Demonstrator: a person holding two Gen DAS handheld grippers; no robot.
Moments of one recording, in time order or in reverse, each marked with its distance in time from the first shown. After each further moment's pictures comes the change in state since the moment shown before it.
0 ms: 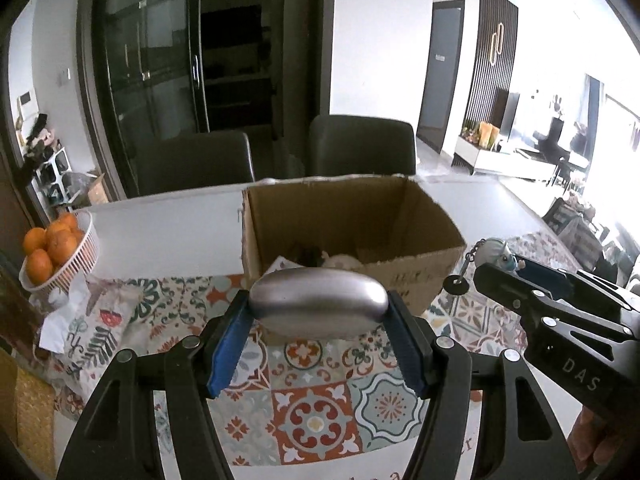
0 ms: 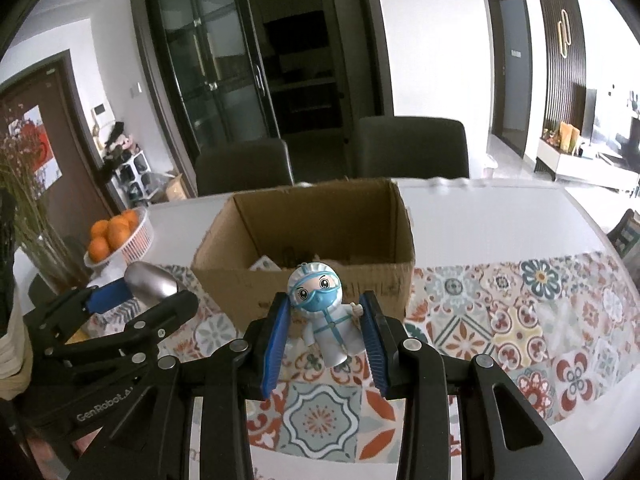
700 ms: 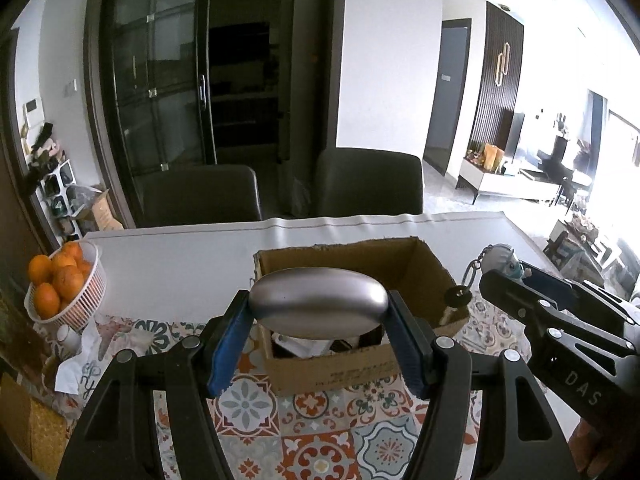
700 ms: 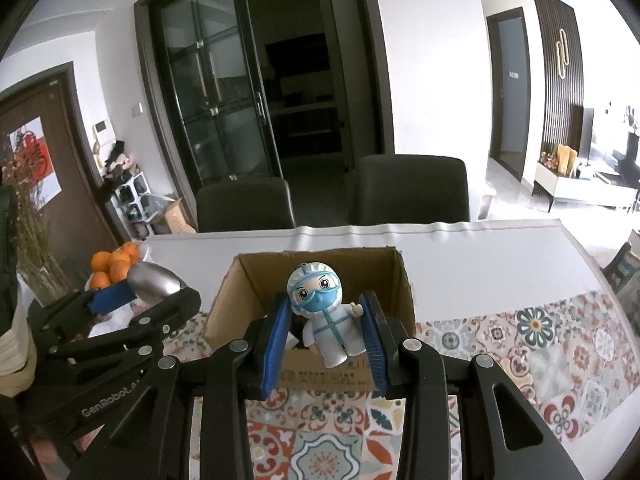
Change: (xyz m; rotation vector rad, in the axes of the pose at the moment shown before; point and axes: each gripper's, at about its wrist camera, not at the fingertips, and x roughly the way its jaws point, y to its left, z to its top) left arm 0.002 0.014 0.063 -0.024 -0.055 0.013; right arm -0.007 0.013 0.060 -0.010 -0.076 -0.012
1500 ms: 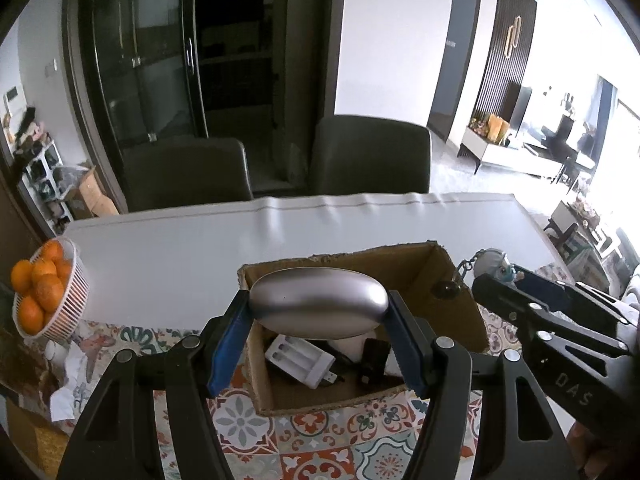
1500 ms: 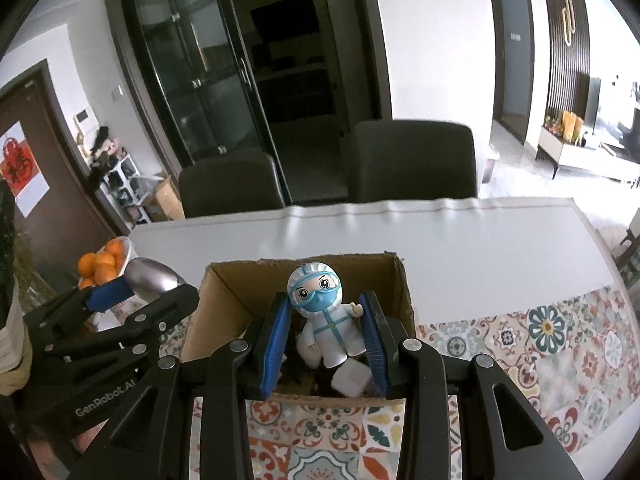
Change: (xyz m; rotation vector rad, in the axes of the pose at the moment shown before) left arm 0.072 0.000 0.047 -0.007 0.175 -0.022; right arm 0.075 -0.024 0.045 0.048 0.175 0.006
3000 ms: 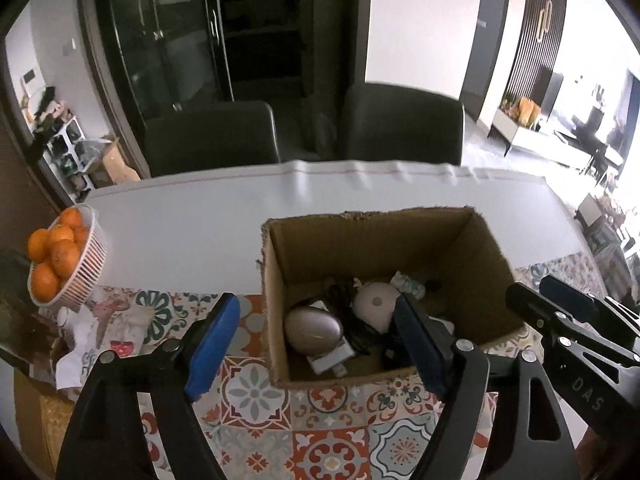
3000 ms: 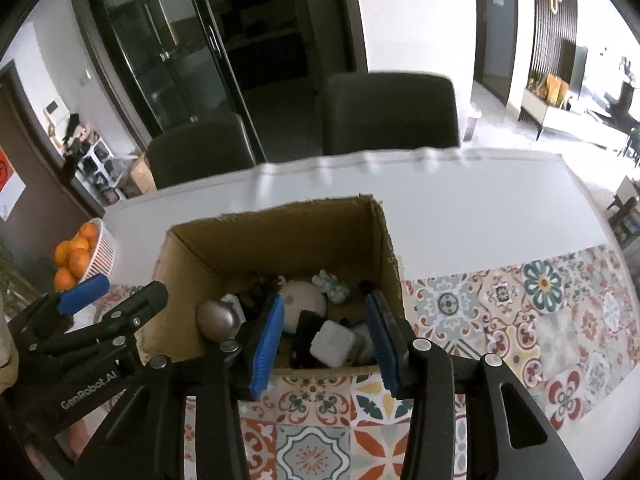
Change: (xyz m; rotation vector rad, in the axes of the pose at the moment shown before) left arm 0.005 0.008 -0.019 -0.035 0.077 0.113; right arm 0.019 -0.011 -0.022 0.059 0.108 -0.075
